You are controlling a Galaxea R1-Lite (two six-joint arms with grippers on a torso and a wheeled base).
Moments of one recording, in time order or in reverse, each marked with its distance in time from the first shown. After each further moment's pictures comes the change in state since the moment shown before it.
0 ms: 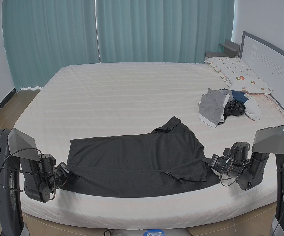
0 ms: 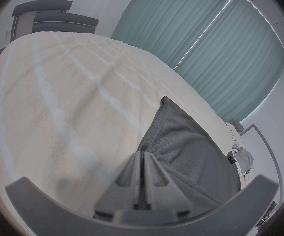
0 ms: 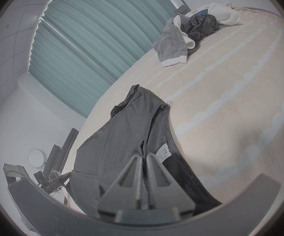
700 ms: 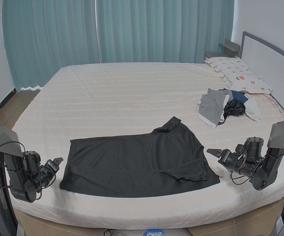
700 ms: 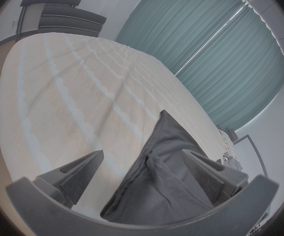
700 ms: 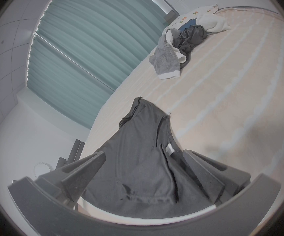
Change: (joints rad) left arm 0.095 -0.170 0.163 -0.004 -0.103 -0.038; right arm -0.024 -0.209 0.186 -0.005 -0.009 0.107
